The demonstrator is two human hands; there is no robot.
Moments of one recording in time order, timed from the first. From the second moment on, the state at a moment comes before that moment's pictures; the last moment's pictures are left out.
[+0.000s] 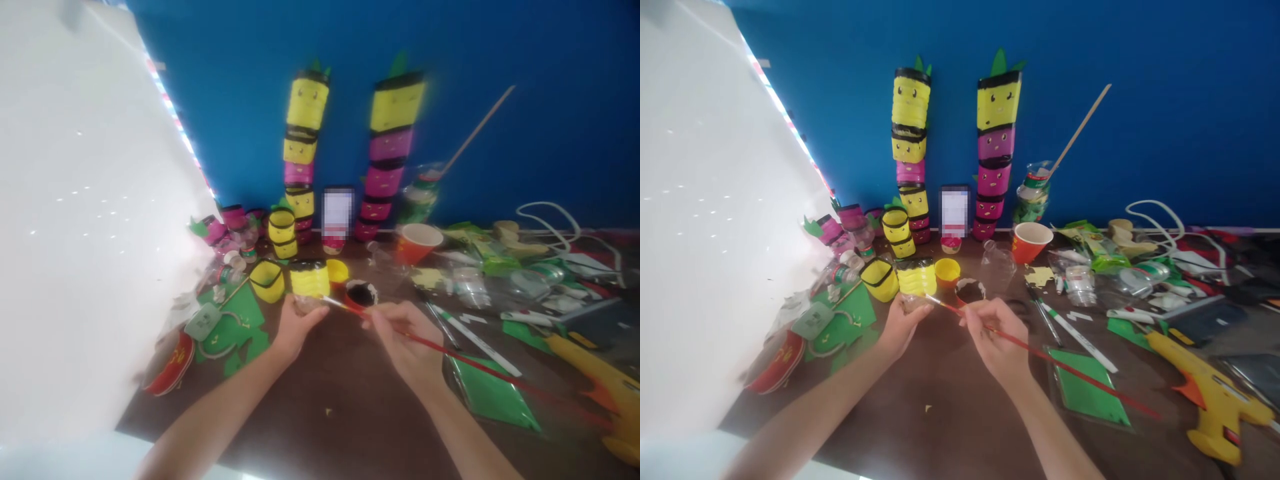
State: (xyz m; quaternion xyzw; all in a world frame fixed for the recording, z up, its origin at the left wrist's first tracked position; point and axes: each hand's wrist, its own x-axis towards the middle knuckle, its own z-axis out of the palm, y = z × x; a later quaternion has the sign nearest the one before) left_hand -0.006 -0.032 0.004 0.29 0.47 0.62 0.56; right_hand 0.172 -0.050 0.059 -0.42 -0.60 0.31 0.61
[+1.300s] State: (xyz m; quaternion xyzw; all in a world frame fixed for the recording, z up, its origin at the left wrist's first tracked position) left_hand -0.005 -0.033 0.008 0.29 0.48 0.63 0.54; right_hand 0.179 -0.043 0.057 -0.48 -0.52 0.33 0.62
